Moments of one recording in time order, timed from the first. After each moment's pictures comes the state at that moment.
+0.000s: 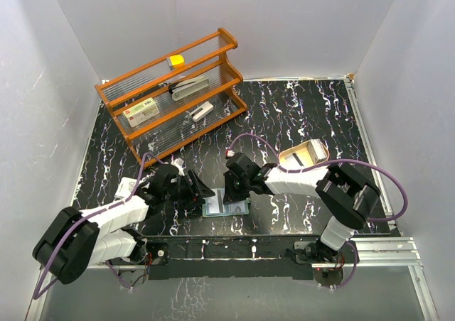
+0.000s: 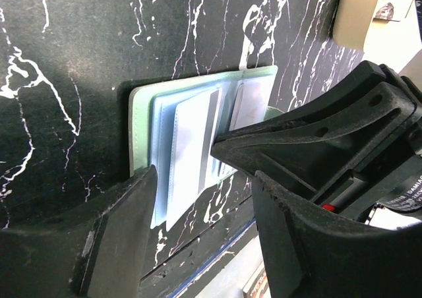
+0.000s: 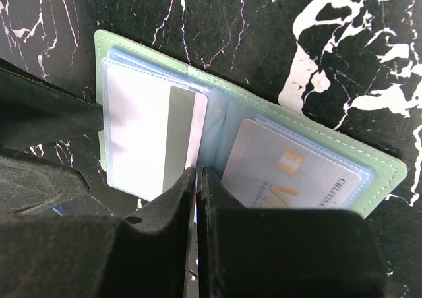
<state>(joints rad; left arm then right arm) -0.59 1.14 0.29 0.11 0.32 -1.11 0.90 1.65 0.85 -0.17 -0.18 0.73</state>
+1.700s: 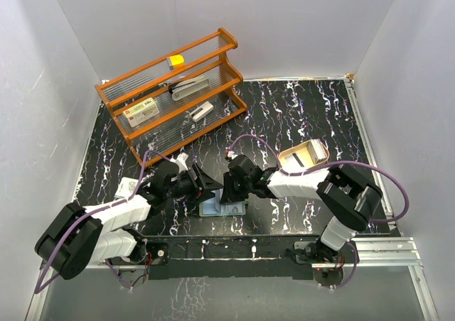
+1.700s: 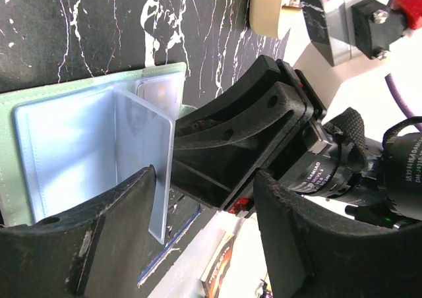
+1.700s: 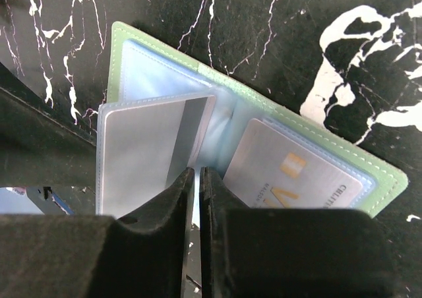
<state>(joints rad) -0.61 1.18 0.29 0.35 0.42 -1.25 0.91 1.64 0.79 -0.04 -0.20 0.74</state>
